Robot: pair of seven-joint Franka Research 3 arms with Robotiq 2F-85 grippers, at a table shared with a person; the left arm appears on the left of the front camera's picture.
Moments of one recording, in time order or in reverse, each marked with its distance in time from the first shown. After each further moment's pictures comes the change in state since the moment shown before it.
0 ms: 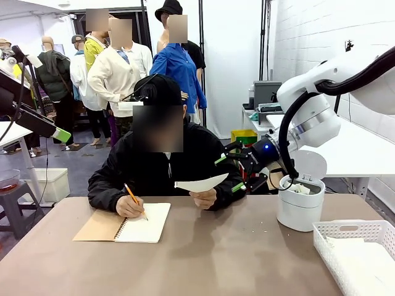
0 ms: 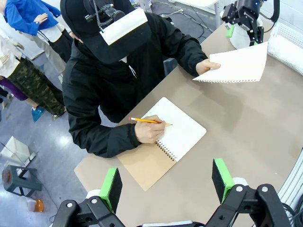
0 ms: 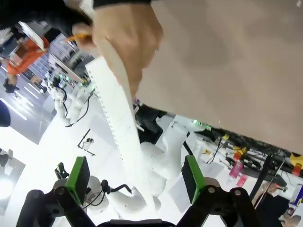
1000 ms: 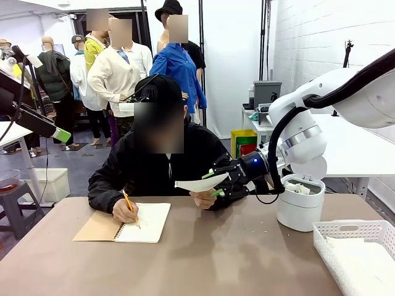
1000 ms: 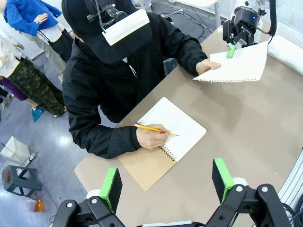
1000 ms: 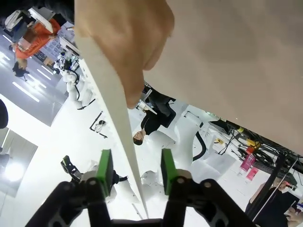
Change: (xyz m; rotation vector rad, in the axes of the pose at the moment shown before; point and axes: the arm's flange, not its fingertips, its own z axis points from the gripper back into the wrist) left arm 0.000 0.000 0.000 0.000 0.000 0.000; right arm 0.017 -0.010 -0.042 0.083 0.108 0.004
